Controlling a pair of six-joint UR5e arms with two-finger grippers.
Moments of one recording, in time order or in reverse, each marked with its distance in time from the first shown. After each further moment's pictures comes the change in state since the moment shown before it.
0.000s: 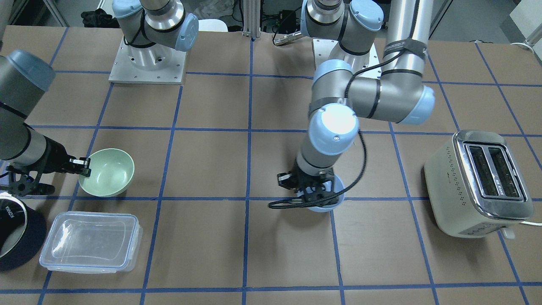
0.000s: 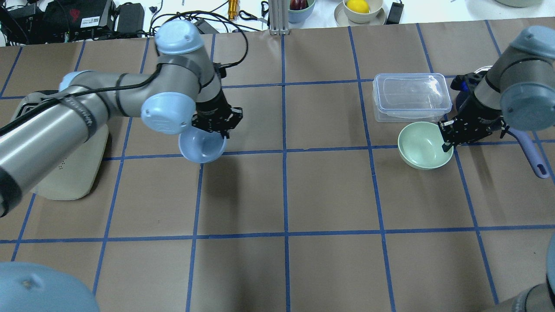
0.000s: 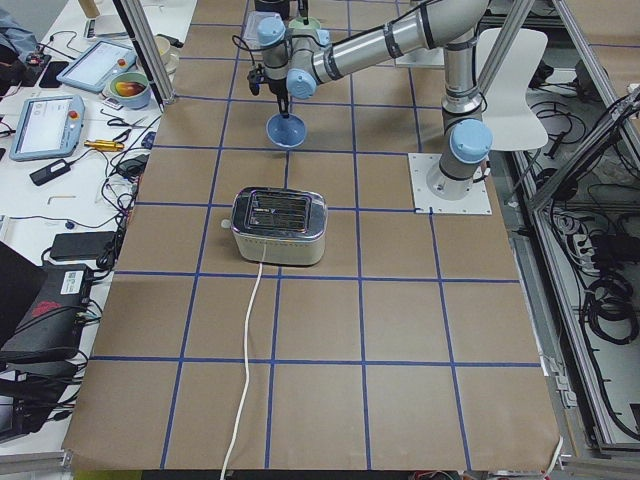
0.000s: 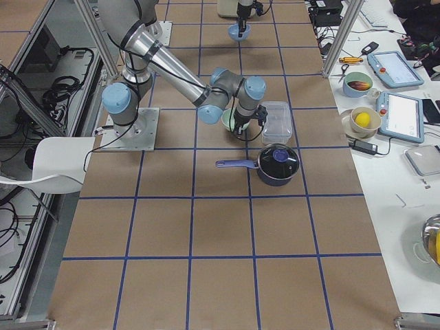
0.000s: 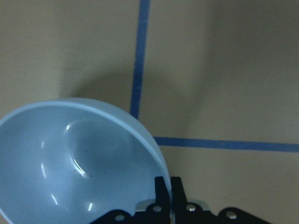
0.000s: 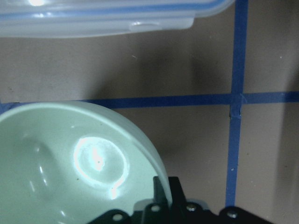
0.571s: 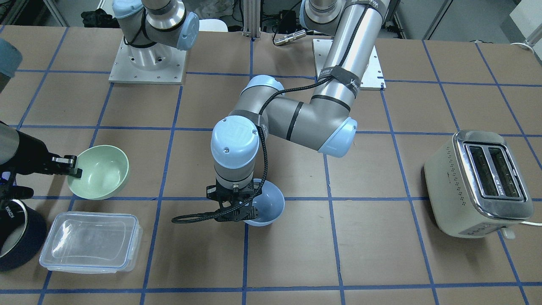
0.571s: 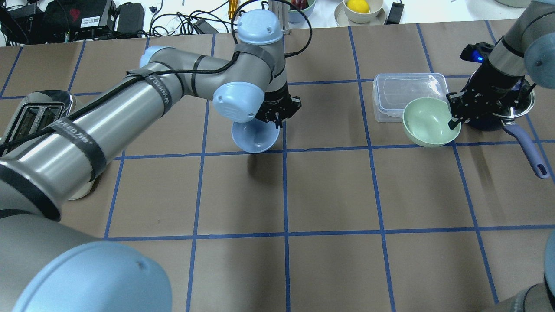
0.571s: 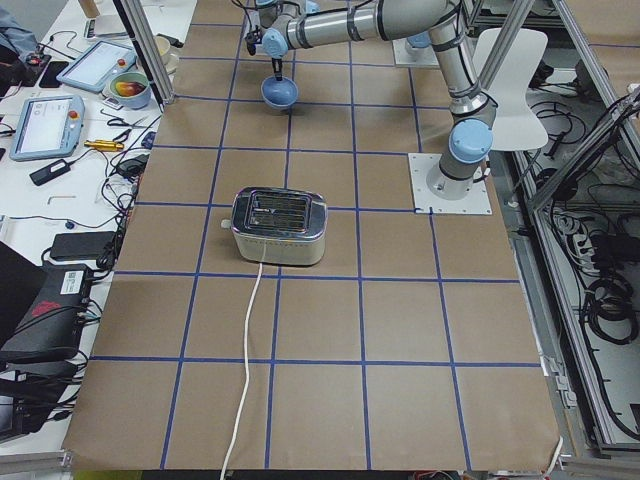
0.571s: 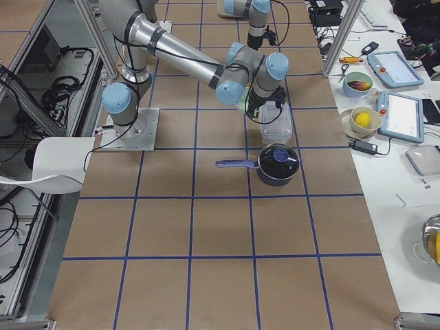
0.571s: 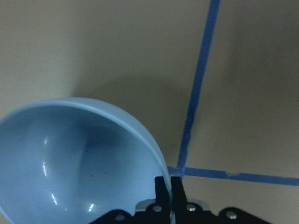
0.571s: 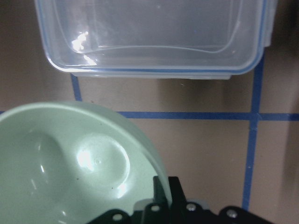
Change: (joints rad) left arm -0.200 -0.213 0.295 -0.046 0.003 -0.161; right arm 0.054 0.006 -0.193 0.199 0.090 0.019
